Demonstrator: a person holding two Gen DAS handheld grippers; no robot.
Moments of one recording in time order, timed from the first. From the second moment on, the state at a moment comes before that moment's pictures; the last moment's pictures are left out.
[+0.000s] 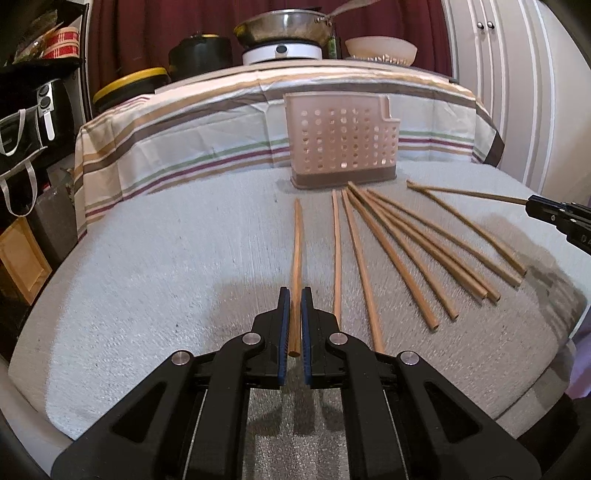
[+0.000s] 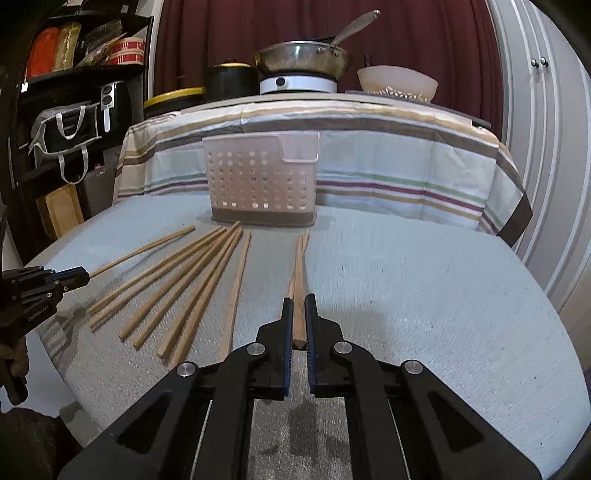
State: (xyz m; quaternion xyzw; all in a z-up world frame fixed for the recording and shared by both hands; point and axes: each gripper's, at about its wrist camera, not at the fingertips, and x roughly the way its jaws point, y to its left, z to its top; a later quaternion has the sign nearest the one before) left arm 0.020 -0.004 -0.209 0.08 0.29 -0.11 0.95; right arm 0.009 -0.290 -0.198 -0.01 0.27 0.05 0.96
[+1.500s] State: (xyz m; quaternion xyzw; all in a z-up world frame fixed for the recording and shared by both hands) left arm 0.094 0.002 -0.082 0.05 0.18 -0.08 0.98; right arm 0.070 -0.297 -0.109 0.02 0.18 0.04 0.98
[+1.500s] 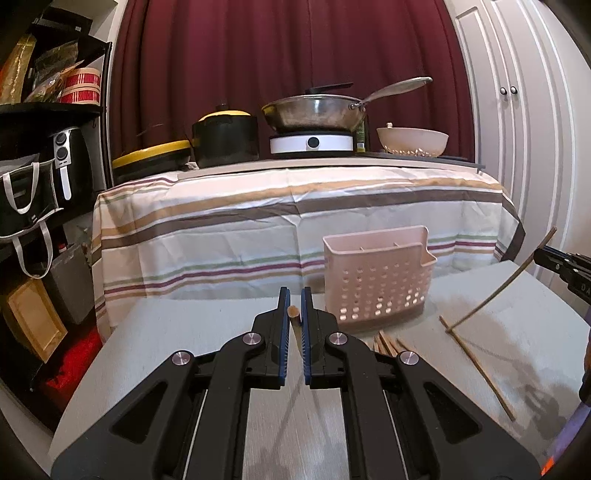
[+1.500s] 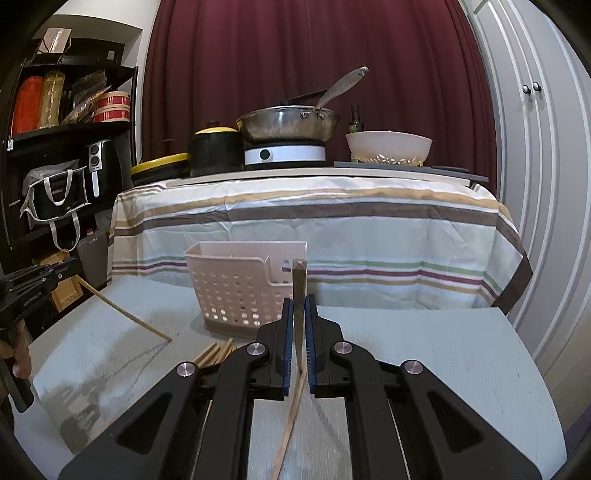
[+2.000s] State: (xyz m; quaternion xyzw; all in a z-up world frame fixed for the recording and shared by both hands) left arm 0.148 -0.004 -0.063 0.05 0.16 -0.08 0.98; right arm 0.109 -0.300 -0.100 0.03 0.16 0.04 0.99
